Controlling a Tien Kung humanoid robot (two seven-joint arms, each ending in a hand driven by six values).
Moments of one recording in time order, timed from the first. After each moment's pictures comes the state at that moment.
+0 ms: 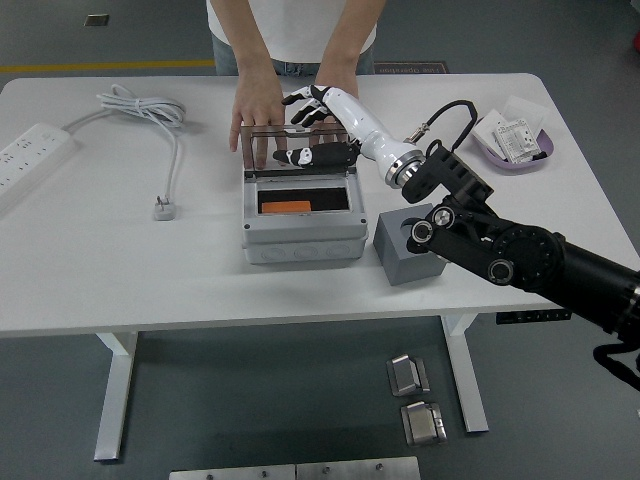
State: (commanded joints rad) left arm 0.03 0.35 -0.76 -0.59 0.72 0.35 0.54; right arm 0.99 -0.21 0.38 0.98 -1.18 -0.36 0.10
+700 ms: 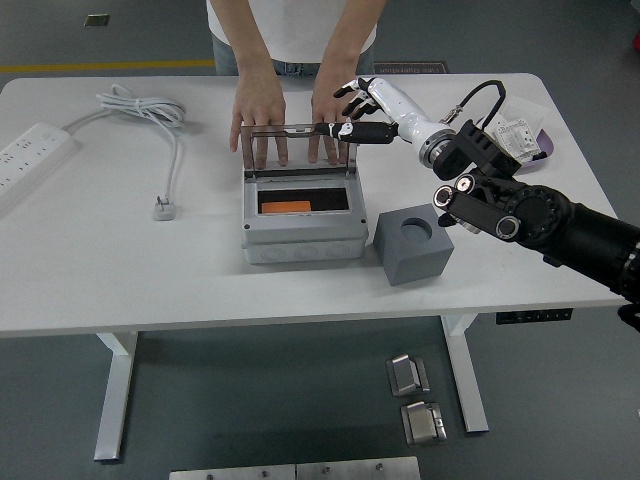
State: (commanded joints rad) left arm 0.02 0.36 -0.78 -0.59 0.75 0.34 0.56; right arm 1.11 -0.21 0.11 0.73 -0.89 -0.34 0.15
